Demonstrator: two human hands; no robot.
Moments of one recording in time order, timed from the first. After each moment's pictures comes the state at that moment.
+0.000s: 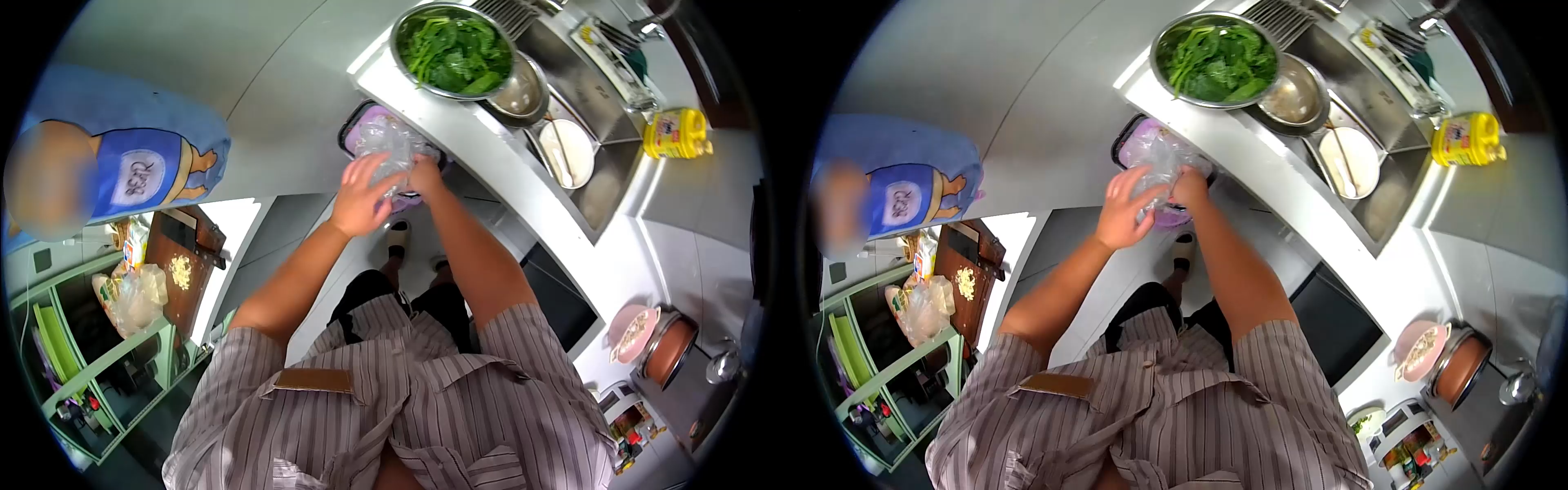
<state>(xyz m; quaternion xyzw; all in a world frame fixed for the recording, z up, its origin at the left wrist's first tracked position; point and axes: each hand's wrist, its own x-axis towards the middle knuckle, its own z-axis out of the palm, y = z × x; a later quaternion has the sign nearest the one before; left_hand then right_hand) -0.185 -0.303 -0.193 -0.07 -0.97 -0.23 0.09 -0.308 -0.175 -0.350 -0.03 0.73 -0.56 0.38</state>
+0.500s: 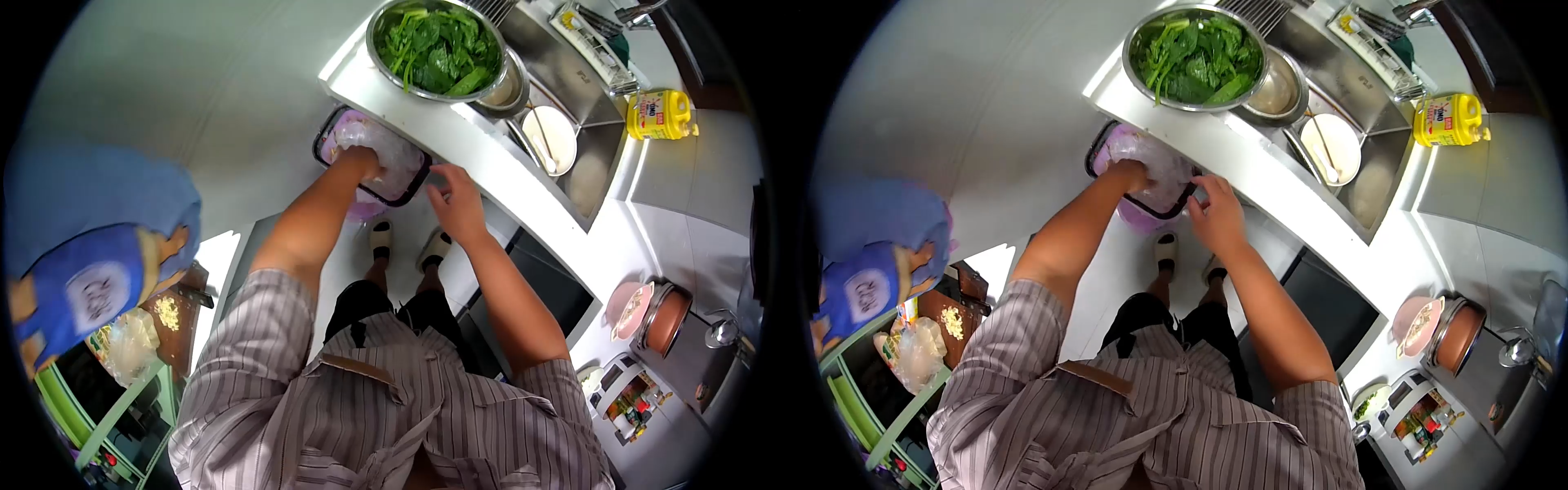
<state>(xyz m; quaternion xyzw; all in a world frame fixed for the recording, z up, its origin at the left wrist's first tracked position) -0.315 -0.336 -0.310 0.07 -0.89 -0.11 -0.44 -0.289 -0.108 -0.204 -0.17 0.86 -0.46 0.14</state>
